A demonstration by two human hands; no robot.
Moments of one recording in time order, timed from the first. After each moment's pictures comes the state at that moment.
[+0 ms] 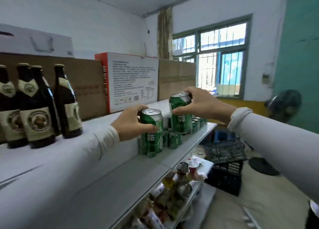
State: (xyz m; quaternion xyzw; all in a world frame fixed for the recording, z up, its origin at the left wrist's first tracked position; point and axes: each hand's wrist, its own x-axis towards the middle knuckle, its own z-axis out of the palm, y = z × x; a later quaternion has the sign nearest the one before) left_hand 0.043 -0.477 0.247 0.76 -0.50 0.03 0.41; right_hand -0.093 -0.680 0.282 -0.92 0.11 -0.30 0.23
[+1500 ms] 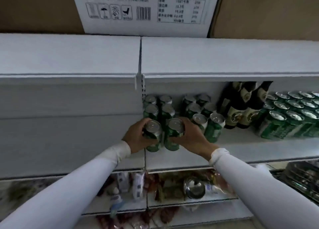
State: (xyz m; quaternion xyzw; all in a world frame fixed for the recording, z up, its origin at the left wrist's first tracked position) left_hand 0.261 -0.806 -0.052 0.88 -0.04 0.00 0.47; right_hand 0.286 -1.028 -0.041 -0.91 -0.13 0.01 0.39
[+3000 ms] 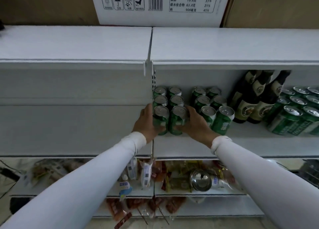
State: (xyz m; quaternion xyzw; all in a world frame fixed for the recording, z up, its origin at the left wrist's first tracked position) left_hand 0.244 -0.828 -0.040 0.93 0.04 0.07 0.37; right_hand 0.287 -1.018 -0.038 -0.93 -0.11 0.04 0.36
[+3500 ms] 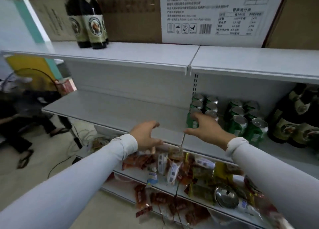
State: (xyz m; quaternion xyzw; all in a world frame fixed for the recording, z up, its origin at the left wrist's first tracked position) left_hand 0.070 -0.788 0.023 0.98 0.11 -0.01 0.18; right_hand 0.202 -0.990 0.028 -0.91 -0.33 0.08 0.24
